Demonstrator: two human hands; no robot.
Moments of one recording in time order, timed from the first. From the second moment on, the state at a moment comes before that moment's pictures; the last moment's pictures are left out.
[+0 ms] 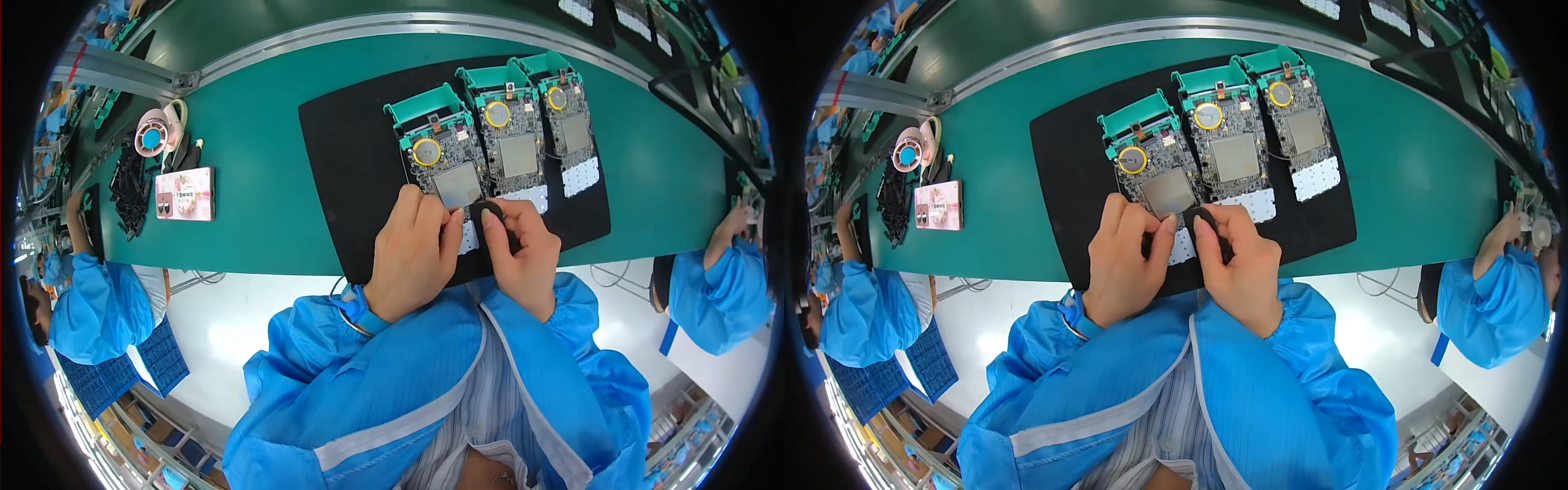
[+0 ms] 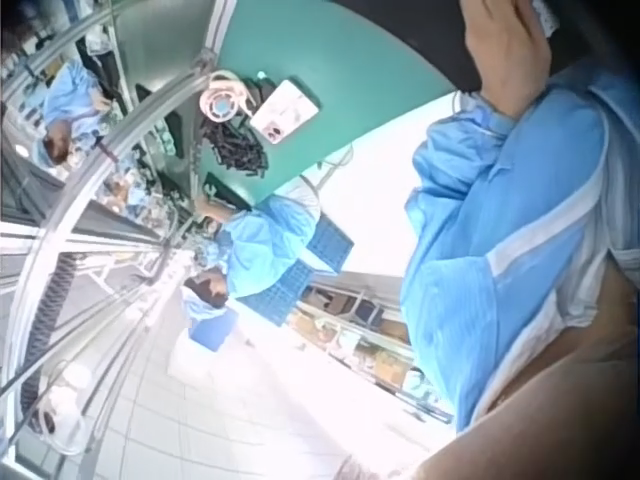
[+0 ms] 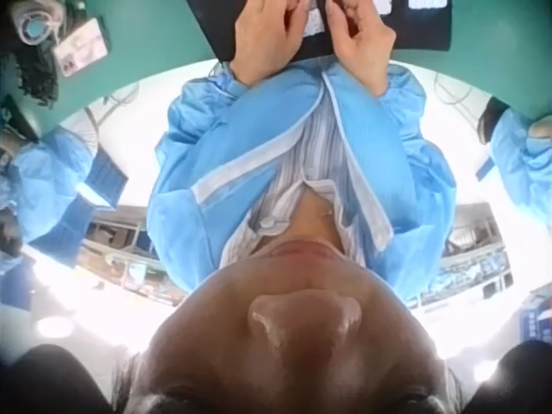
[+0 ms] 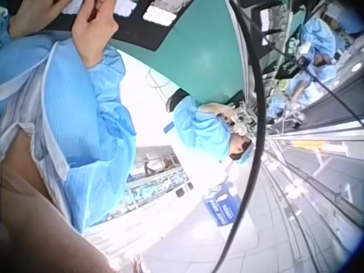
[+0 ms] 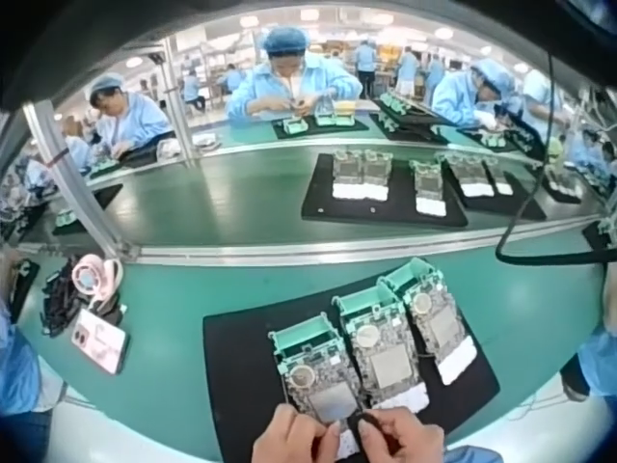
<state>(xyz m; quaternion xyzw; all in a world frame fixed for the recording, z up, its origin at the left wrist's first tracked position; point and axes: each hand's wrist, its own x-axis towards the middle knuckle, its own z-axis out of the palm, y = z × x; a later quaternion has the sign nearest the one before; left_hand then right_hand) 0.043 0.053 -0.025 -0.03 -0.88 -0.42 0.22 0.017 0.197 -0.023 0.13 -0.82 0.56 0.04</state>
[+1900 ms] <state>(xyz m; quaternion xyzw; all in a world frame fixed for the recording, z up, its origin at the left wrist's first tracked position) 0.037 0.028 -0.005 -0.10 -0.90 -0.28 0.31 -0.039 0.217 0.018 0.38 -0.75 0.52 -0.13</state>
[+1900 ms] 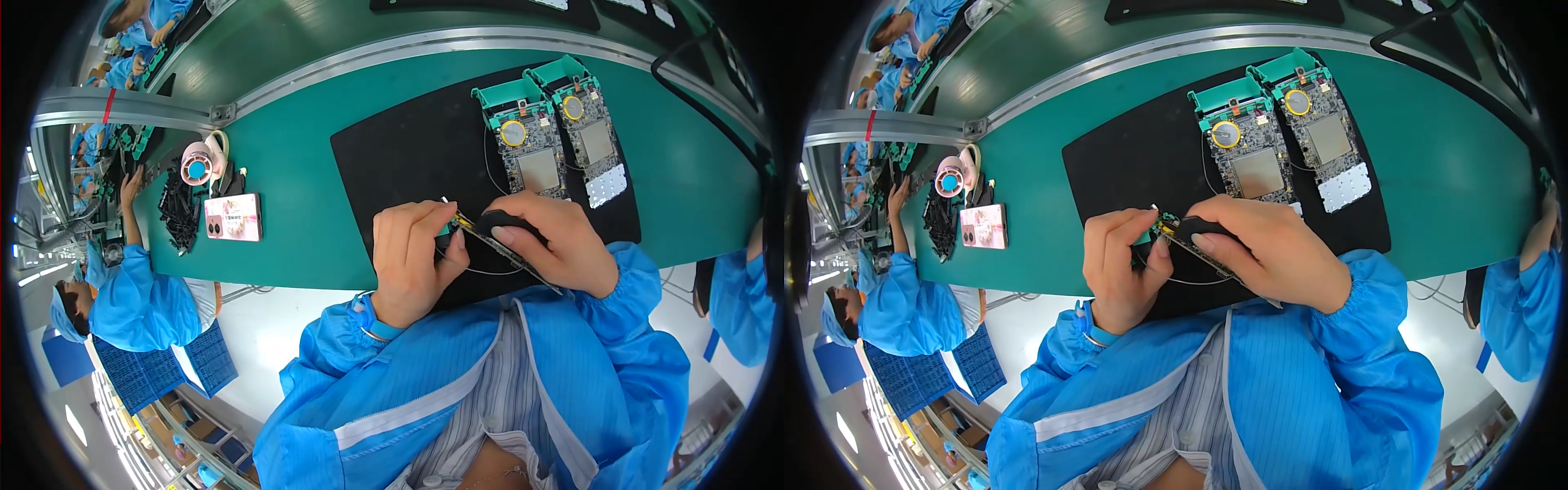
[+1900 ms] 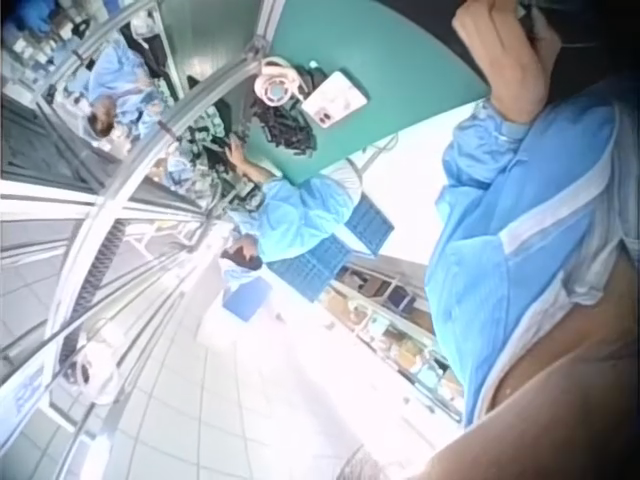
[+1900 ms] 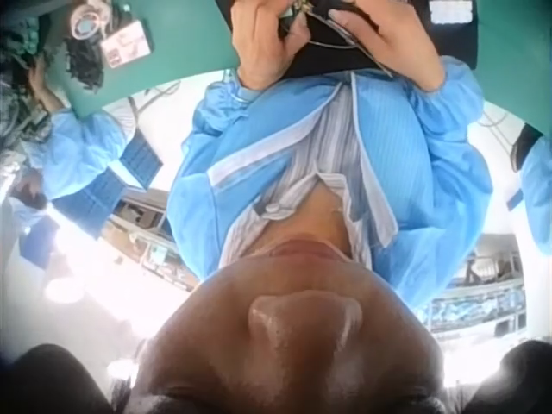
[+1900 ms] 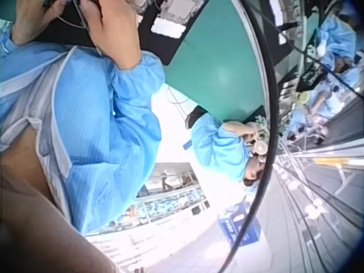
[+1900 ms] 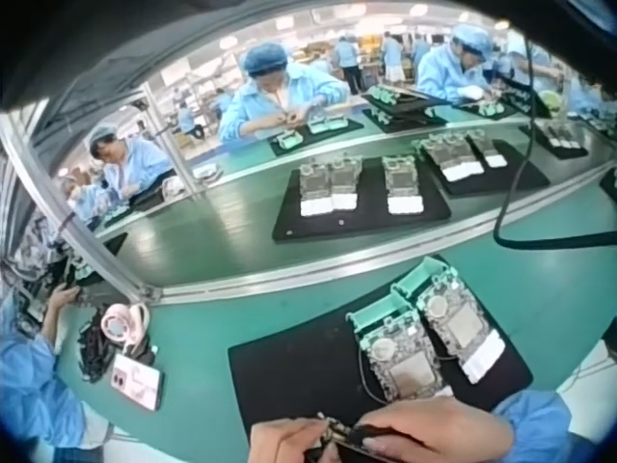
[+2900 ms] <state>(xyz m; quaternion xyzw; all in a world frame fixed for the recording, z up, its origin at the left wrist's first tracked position) 0.047 0.024 -0.001 -0.15 -0.93 -0.23 0.24 -0.028 0.214 0.001 0.36 -0.75 0.56 0.01</state>
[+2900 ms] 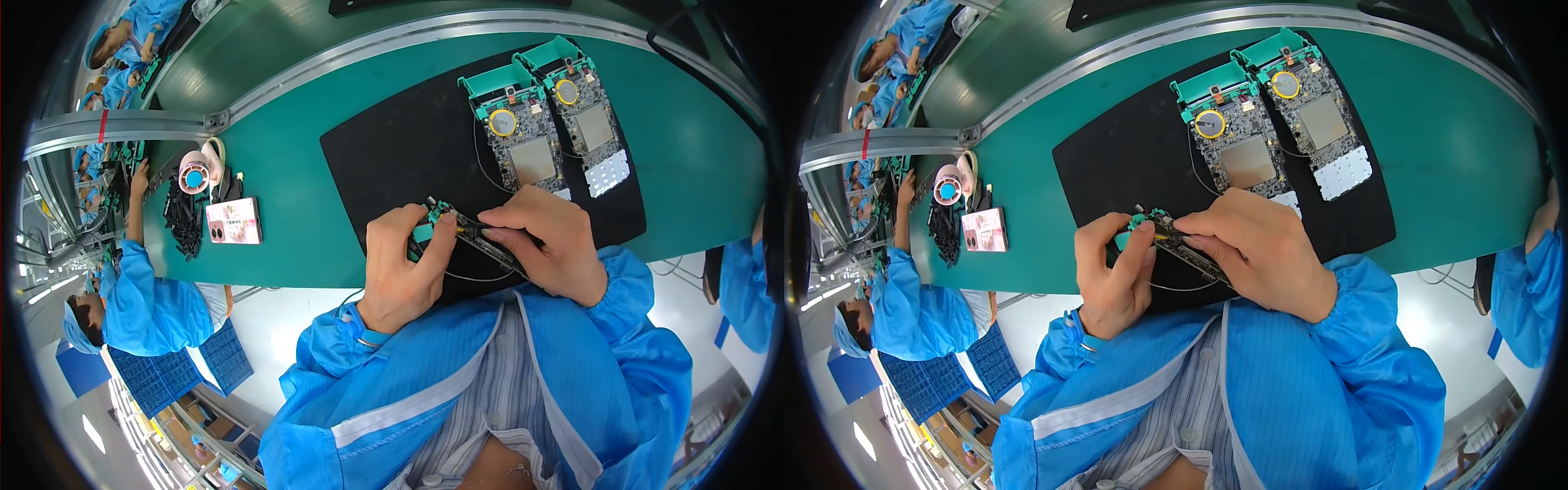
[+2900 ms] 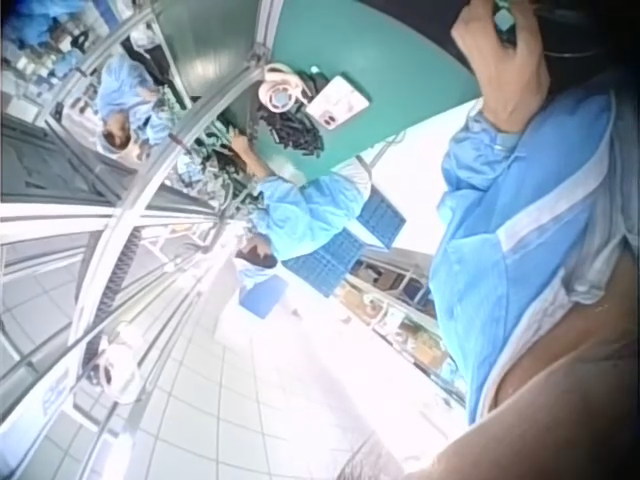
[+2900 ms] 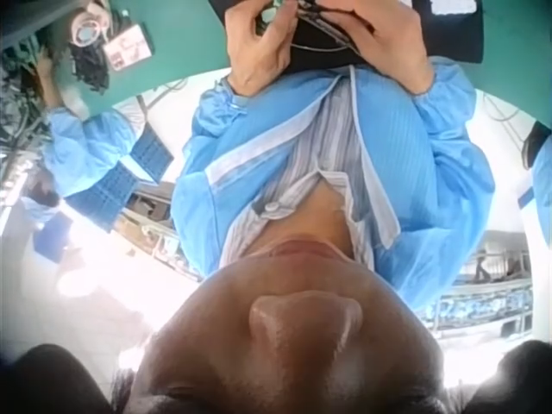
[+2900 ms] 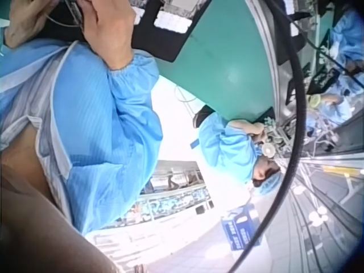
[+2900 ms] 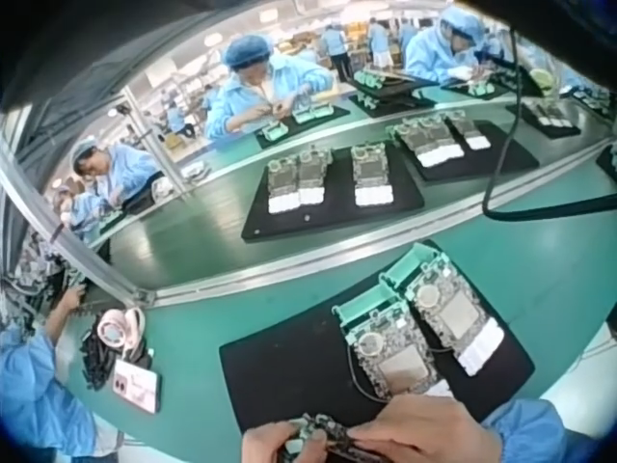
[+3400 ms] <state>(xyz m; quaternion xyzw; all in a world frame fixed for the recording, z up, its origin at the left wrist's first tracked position) 0.045 0.012 0.015 -0.15 -0.92 -0.34 0.13 -0.035 0.230 0.027 0.49 -0.74 0.47 0.05</state>
